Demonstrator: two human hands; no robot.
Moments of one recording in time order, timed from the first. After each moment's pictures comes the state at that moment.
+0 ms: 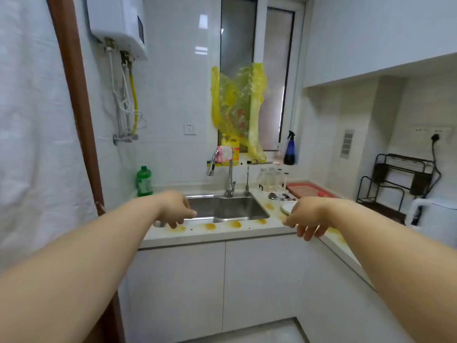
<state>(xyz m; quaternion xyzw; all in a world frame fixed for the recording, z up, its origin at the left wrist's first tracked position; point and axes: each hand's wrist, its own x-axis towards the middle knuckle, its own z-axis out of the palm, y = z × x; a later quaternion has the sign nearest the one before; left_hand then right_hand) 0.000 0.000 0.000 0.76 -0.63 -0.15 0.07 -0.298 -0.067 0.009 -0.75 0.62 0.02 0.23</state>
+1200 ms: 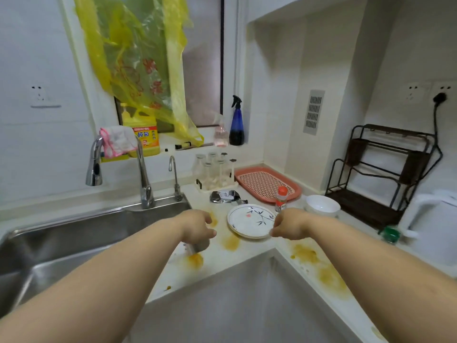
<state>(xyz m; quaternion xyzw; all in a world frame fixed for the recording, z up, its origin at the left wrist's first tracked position) -0.177 -0.549 -0.130 0.65 -0.74 -0.16 -0.02 -0.420 -0.540 -0.108 -0.73 0.67 0.08 0.14</state>
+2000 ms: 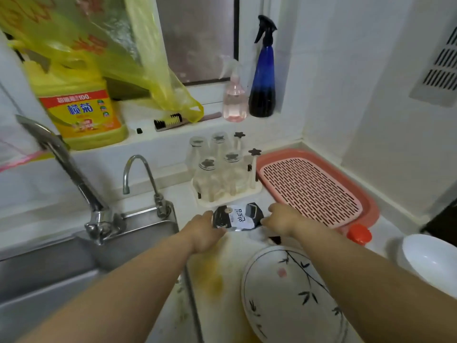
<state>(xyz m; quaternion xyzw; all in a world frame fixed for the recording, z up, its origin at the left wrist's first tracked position) -0.177 -0.915 -0.244 0.71 -0.64 -0.30 0.03 -0.374 -0.956 -0.237 -0.67 0.68 0.01 0.28</state>
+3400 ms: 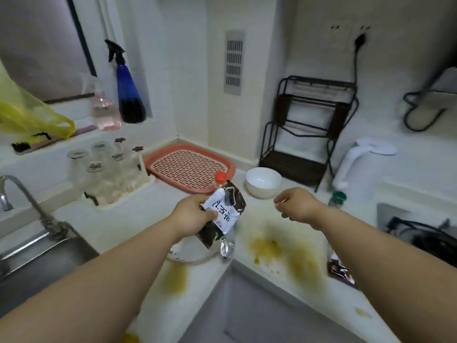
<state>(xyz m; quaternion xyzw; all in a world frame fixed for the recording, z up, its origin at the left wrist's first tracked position) -0.297 -0.772 -0.187 0.46 -0.75 -0.43 0.17 -0.527 -0.672 -0.172 -0.44 0.83 -0.24 0.25</state>
